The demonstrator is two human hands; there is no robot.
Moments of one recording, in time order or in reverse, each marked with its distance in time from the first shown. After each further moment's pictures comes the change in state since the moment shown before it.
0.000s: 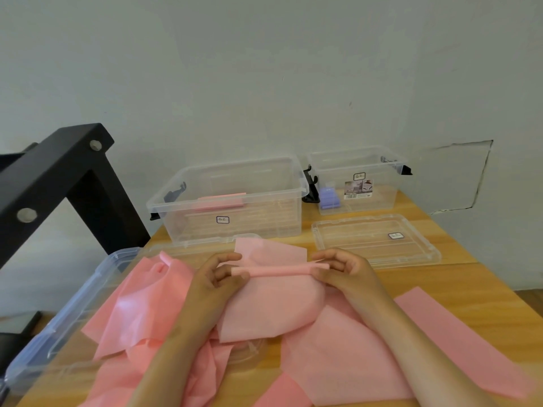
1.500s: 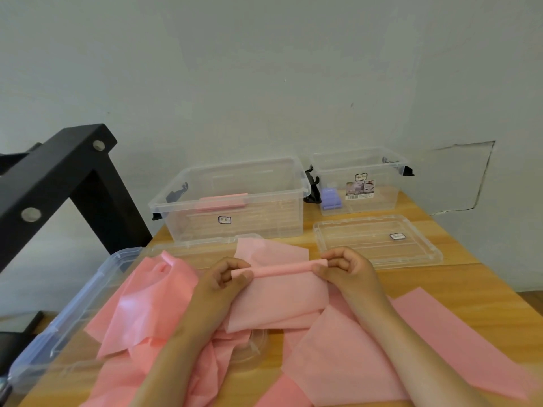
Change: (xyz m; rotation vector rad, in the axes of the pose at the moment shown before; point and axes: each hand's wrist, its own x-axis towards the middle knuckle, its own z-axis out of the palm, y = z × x) left_hand -0.001 0.001 0.003 0.141 -0.041 0.062; right_hand 0.002 0.003 0.009 -0.004 0.168 -0.023
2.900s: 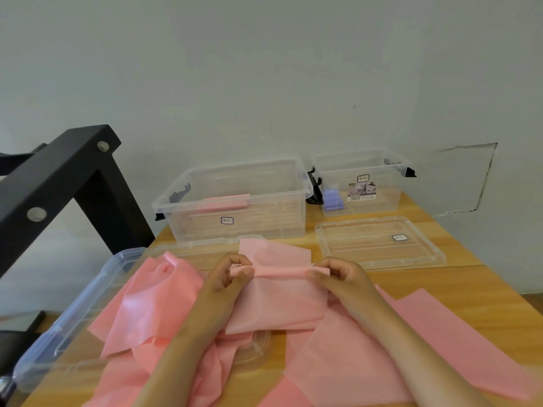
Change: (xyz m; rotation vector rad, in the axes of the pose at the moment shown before) left_hand -0.004 0.006 0.003 -0.017 -0.018 0.030; right_hand -0.007 0.000 -0.001 -0.166 -0.245 -0.032
